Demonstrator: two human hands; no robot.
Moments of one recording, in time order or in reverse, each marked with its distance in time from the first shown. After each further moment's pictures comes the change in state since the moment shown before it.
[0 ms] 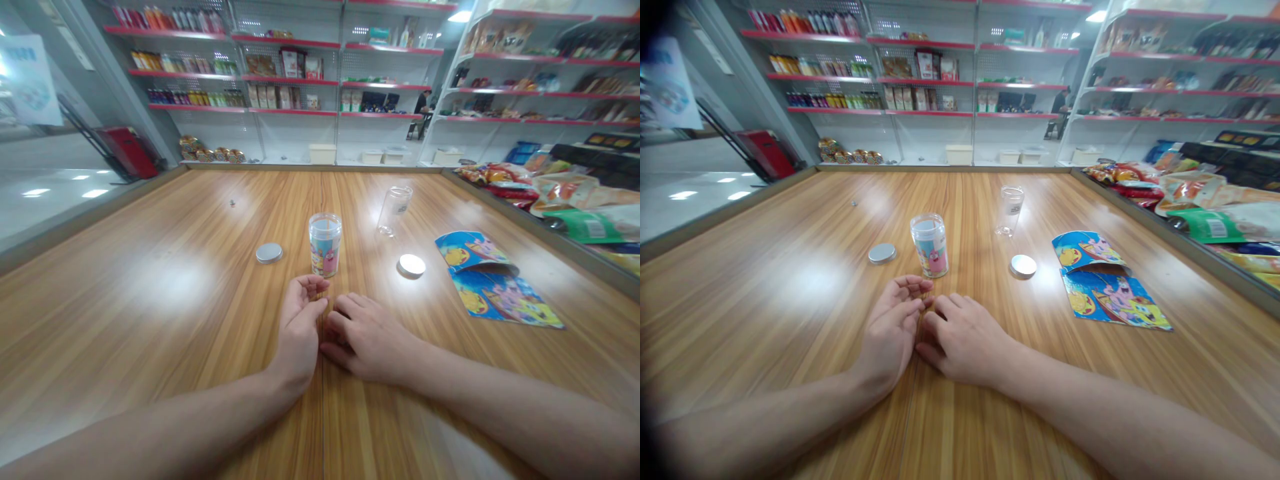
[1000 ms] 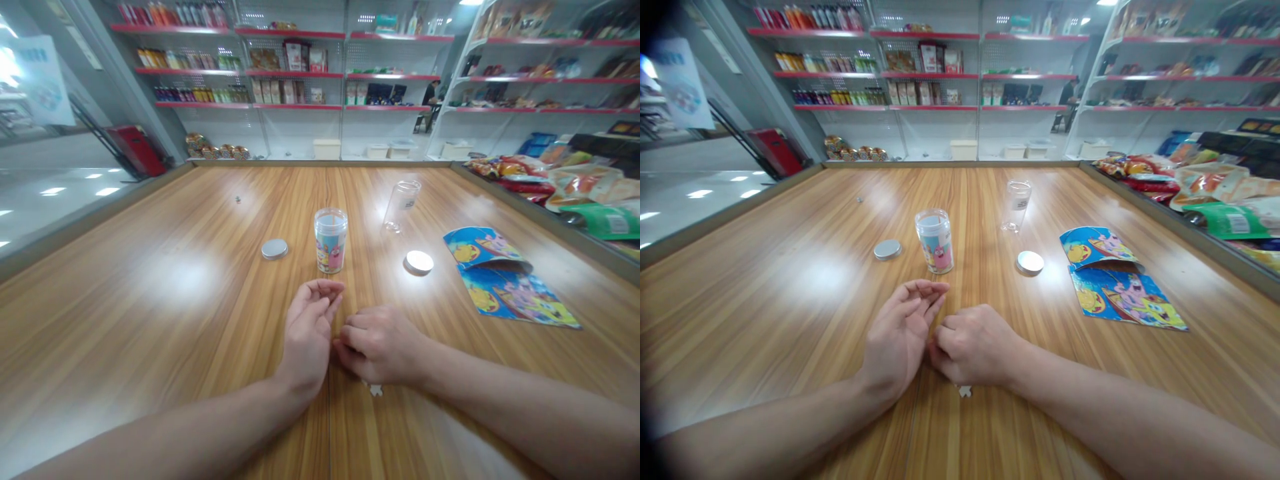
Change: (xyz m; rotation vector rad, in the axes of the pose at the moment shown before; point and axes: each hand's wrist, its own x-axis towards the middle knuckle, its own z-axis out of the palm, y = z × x) left_hand -0.015 0.008 0.009 -0.296 0.008 -0.139; right_hand -0.010 0.005 0.013 -0.023 0.209 -0.186
